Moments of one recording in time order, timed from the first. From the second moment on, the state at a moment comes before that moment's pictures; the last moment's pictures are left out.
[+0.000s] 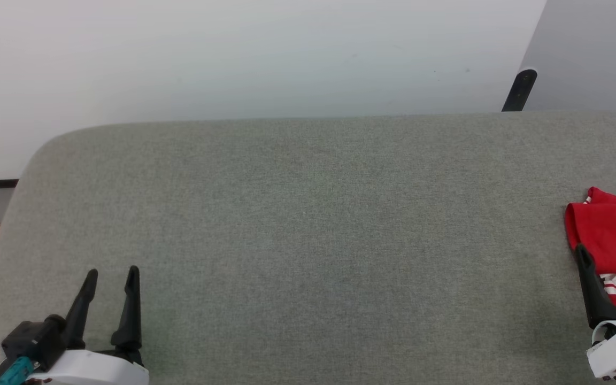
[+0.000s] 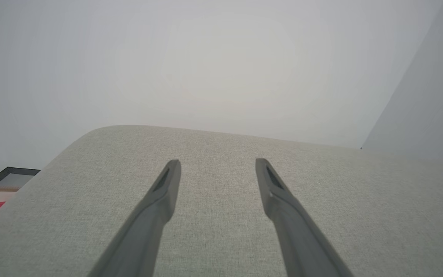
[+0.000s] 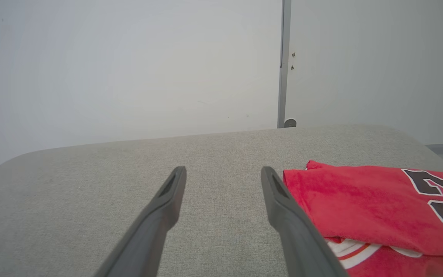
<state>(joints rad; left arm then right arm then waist) -0.02 0.28 0.01 0.17 -0.44 -0.10 -0.25 -0.01 -0.27 -0.09 -0.04 0.44 0.13 0.05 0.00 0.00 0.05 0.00</state>
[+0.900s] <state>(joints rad) -0.03 0.29 0.01 0.15 -0.45 -0.10 -0.26 -0.01 -0.27 -0.11 -0.05 0.44 0.13 0.02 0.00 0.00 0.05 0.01</state>
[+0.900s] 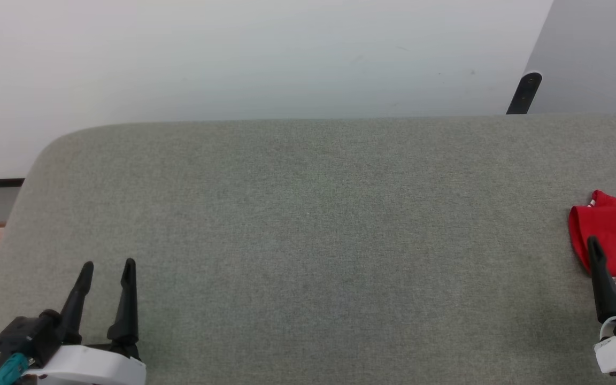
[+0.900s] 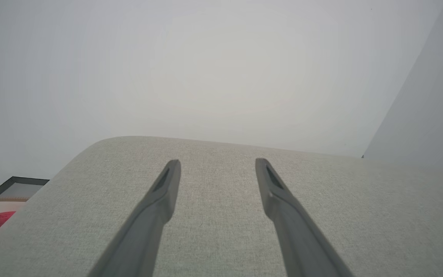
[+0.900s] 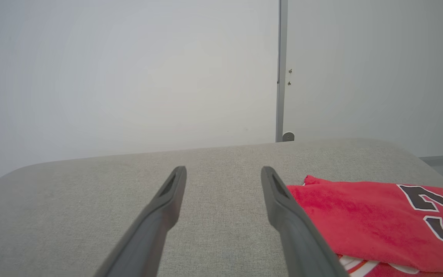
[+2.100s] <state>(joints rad) -0.01 0.22 0.02 0.21 -0.60 -0.09 -0.20 0.00 -0.21 -0.09 0.05 0.59 0.13 0.00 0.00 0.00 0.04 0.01</state>
